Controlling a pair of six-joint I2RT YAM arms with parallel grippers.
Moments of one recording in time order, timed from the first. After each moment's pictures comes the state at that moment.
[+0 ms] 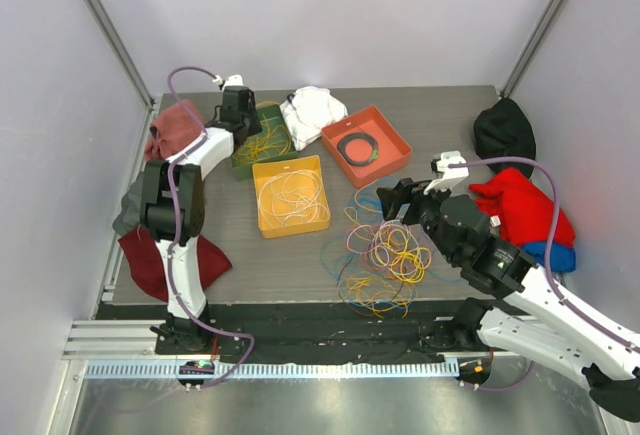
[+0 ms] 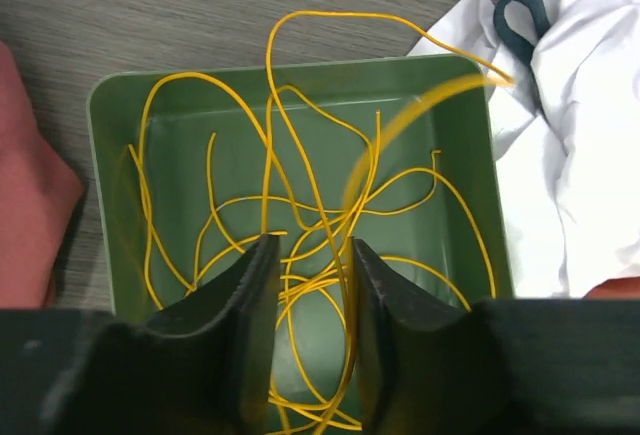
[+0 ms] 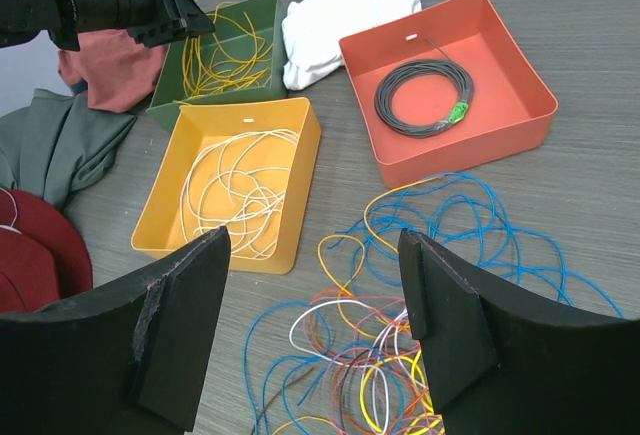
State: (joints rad) left arm -0.19 2.06 1.56 -0.09 -0.20 -0.37; right arm 0.84 0.71 0.77 -0.23 0.47 0.37
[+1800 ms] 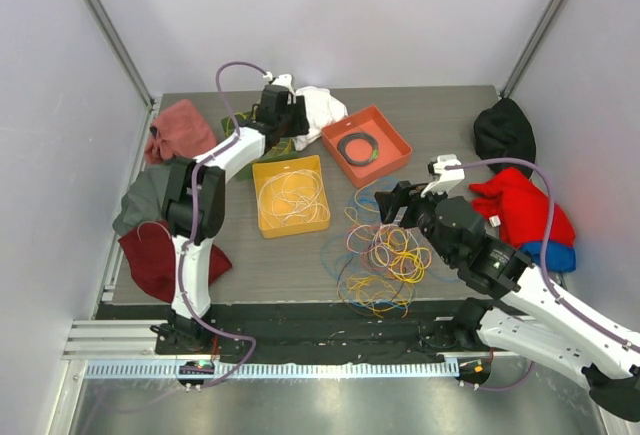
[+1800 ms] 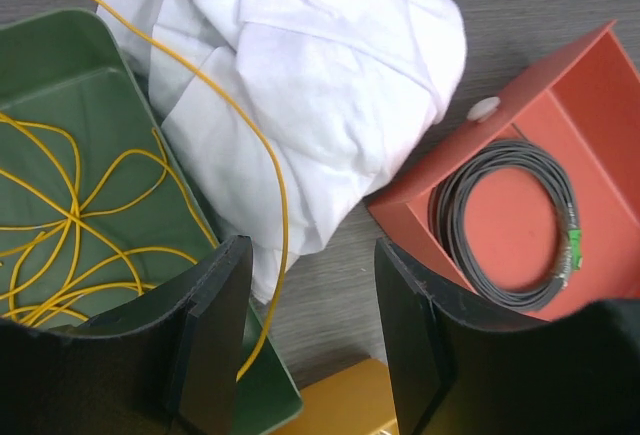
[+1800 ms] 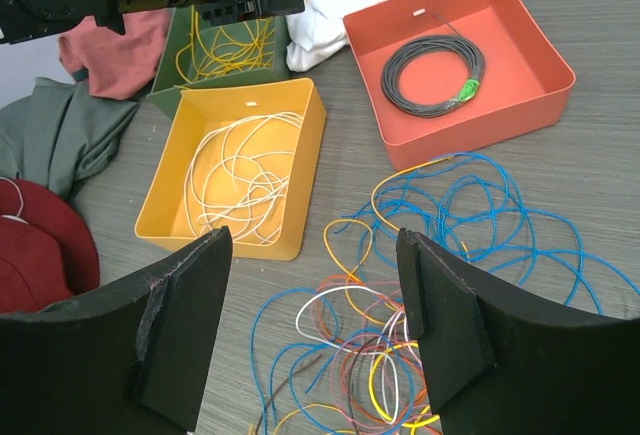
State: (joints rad) left arm -0.38 2.12 1.67 -0.09 -0.02 -0.34; right arm 0.84 0.70 0.74 -0.24 0.45 0.42
